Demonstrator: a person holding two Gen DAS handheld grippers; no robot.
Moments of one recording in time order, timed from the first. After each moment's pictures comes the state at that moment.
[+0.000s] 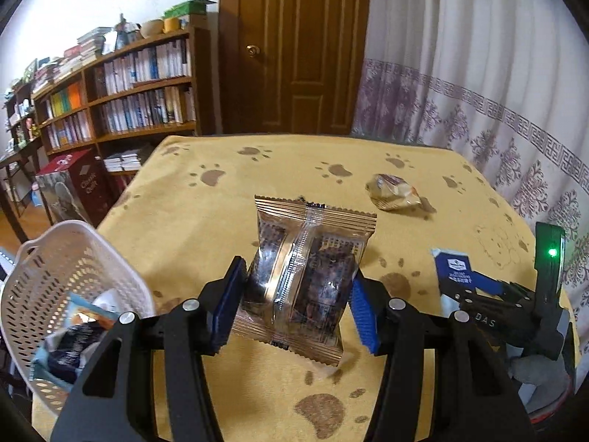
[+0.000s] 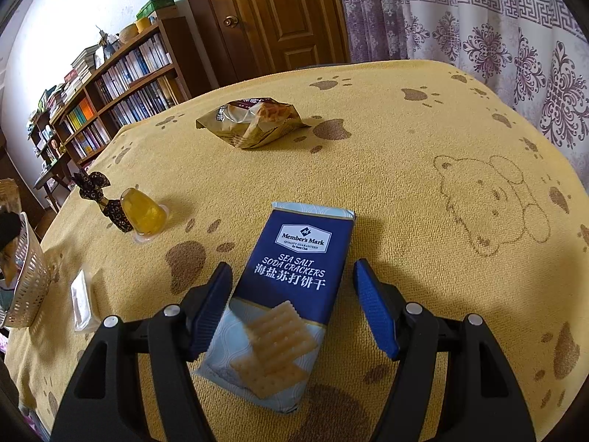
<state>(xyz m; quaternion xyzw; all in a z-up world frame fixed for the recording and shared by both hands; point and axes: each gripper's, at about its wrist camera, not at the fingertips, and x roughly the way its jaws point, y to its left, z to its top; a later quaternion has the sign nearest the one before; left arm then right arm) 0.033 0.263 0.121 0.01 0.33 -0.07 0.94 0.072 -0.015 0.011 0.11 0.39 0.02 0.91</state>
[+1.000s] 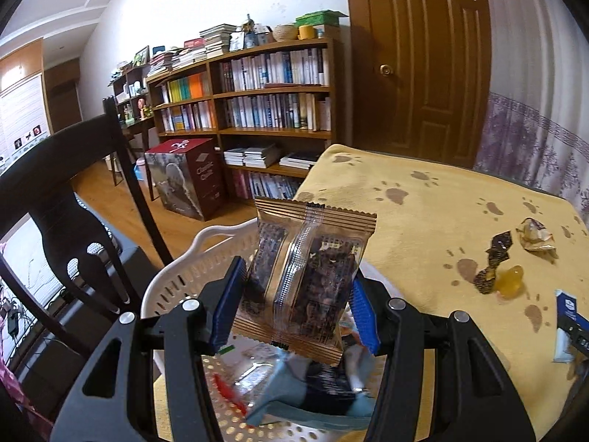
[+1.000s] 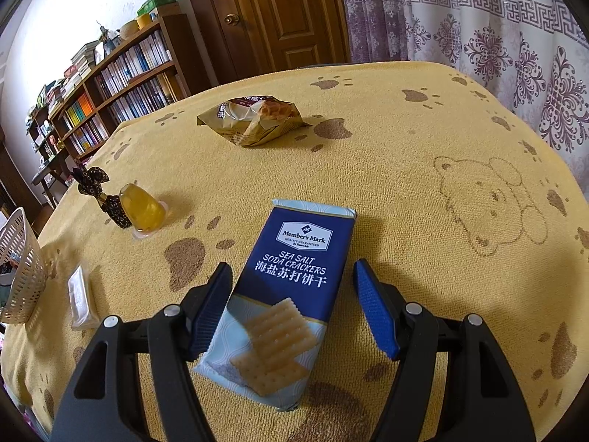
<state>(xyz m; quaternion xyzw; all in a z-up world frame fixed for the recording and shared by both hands) 0.011 0.411 0.135 -0.01 0.29 0.16 0.94 0.071 -0.012 0.012 0.11 0.39 0.02 0.91</state>
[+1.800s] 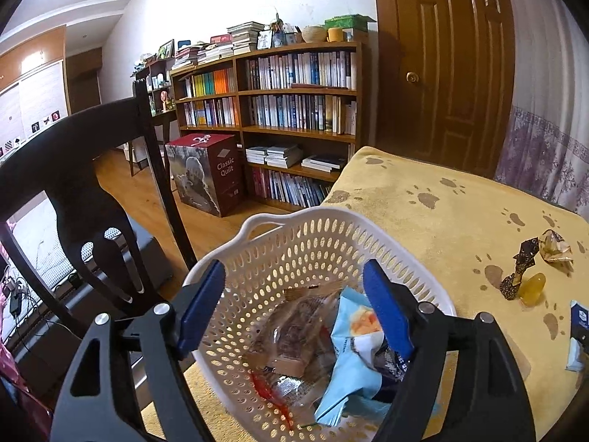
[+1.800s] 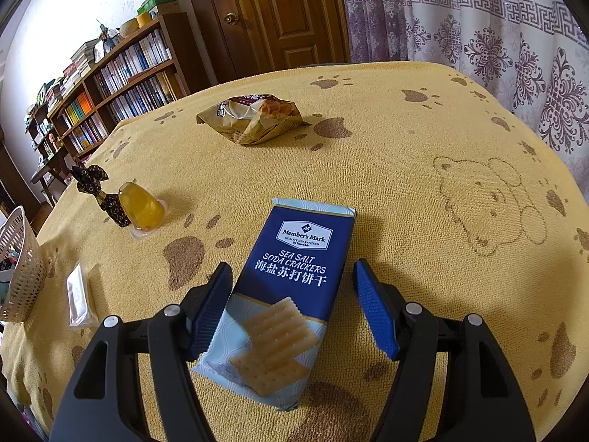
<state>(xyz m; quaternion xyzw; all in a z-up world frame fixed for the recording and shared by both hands) -0.002 0.432 0.126 -0.03 0.28 0.20 0.94 0.070 -0.011 0.011 0.10 0.39 0.02 0.91</state>
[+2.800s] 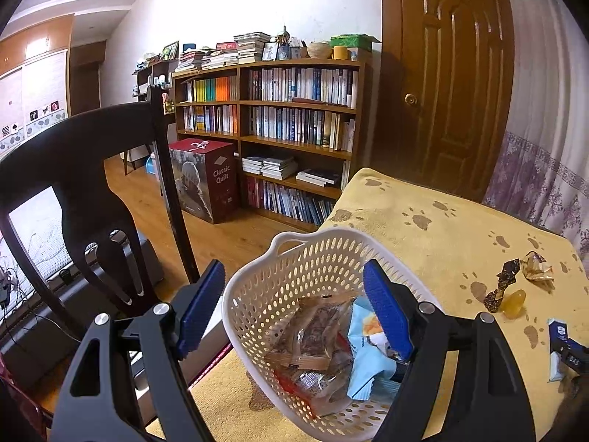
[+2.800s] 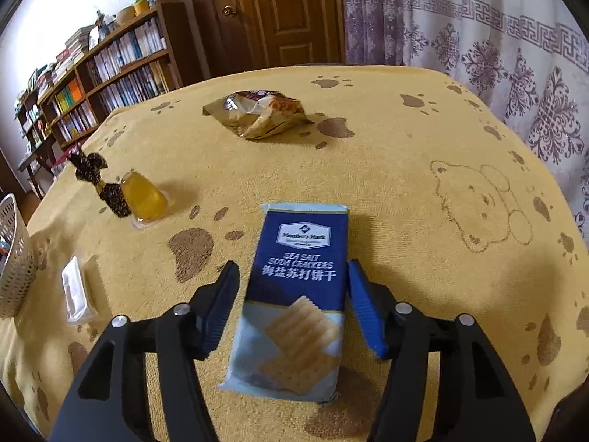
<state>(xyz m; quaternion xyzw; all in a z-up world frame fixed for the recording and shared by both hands) -0.026 0.452 0.144 -0.06 0.25 0.19 0.95 0.065 0.008 0.019 0.07 0.40 -0.01 0.91</state>
